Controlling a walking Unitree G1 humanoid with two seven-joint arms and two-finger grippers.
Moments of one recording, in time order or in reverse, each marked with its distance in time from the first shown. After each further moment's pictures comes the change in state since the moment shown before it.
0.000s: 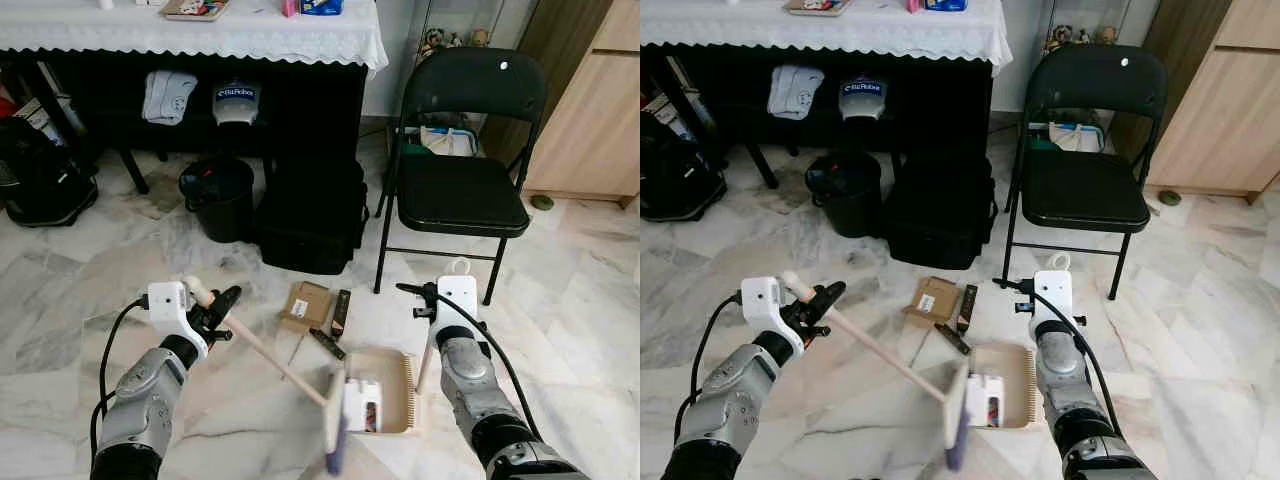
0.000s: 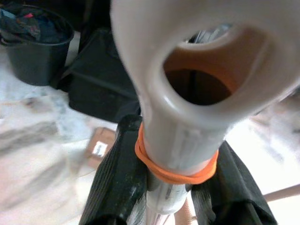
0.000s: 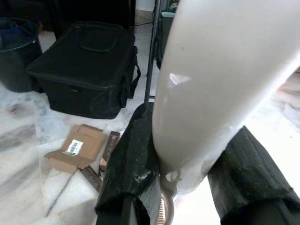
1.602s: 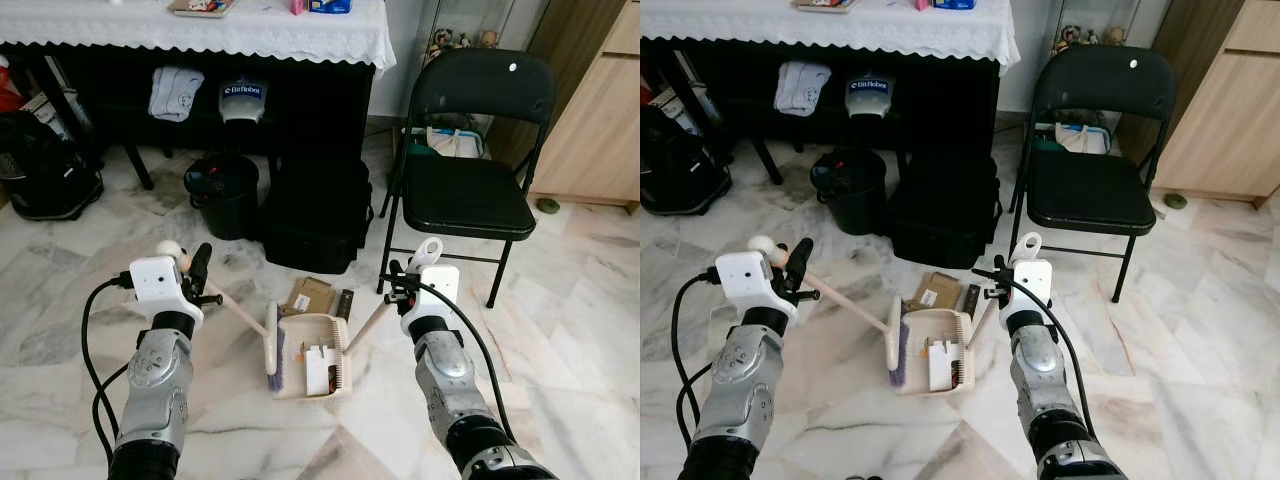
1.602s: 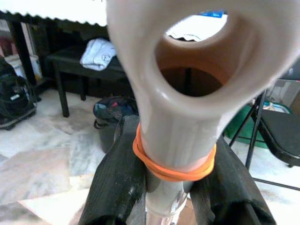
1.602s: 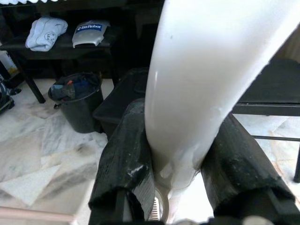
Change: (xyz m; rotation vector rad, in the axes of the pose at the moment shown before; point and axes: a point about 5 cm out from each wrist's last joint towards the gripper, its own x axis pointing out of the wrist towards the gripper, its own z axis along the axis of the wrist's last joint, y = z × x) left arm -0.001 -0.013 0.028 0.296 -0.307 0.270; right arm -0.007 0.027 0.025 0.178 -0.215 0.165
